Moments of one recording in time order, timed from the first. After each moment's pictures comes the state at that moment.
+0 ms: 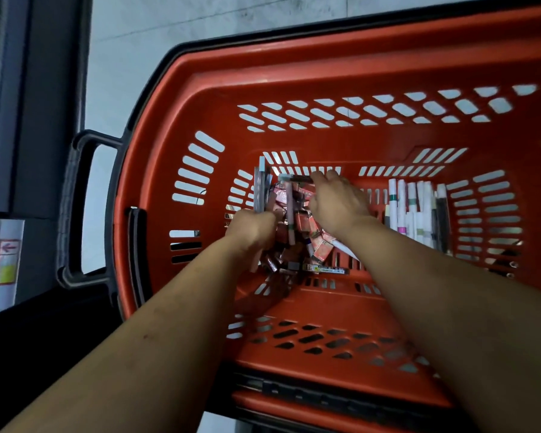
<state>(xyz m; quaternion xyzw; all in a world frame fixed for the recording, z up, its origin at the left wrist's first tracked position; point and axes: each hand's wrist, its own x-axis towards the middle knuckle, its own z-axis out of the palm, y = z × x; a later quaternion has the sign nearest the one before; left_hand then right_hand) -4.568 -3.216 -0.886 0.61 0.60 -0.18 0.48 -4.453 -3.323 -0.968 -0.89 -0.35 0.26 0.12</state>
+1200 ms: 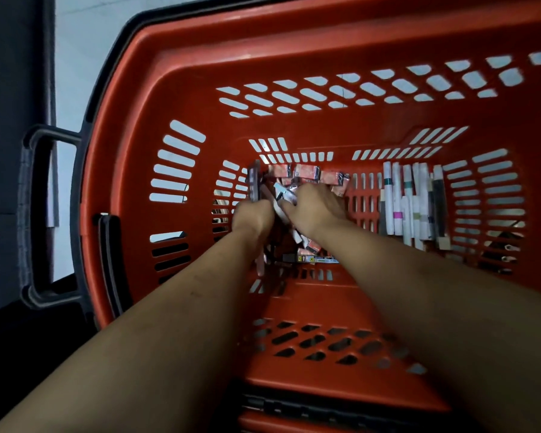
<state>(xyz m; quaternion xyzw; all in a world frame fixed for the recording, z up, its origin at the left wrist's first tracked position) -4.562 -3.219 -0.939 0.57 0.65 -0.13 0.48 -4.489 -3.304 -0.972 -0.88 -0.24 0.37 0.17</state>
